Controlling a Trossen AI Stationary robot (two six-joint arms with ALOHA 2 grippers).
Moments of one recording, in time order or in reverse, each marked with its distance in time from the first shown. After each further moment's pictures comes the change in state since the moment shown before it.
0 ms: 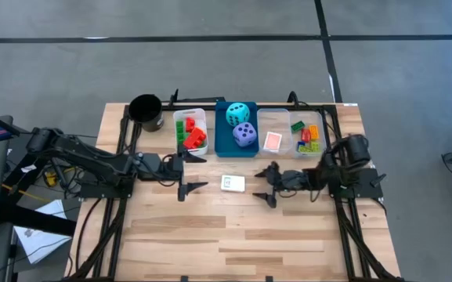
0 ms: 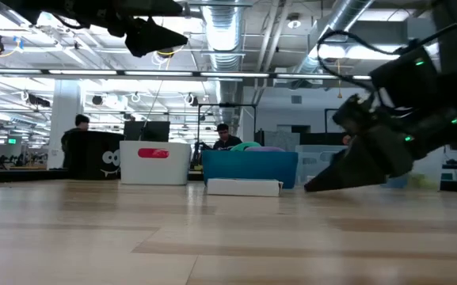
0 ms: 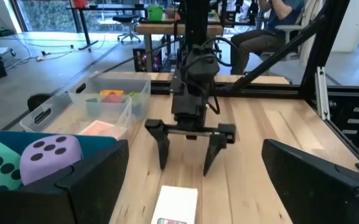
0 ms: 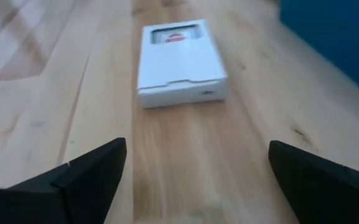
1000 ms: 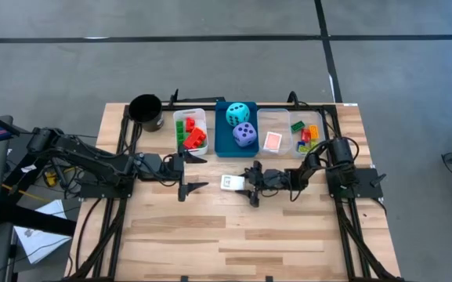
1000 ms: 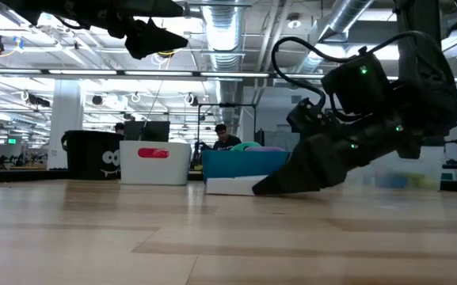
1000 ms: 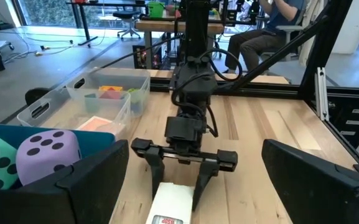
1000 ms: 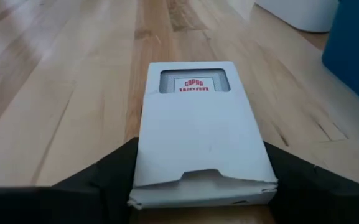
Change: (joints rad) left arm 0.000 0.010 0.000 -0.002 0.000 -0.025; right arm -0.040 0.186 0.277 -0.064 -0.069 -0.101
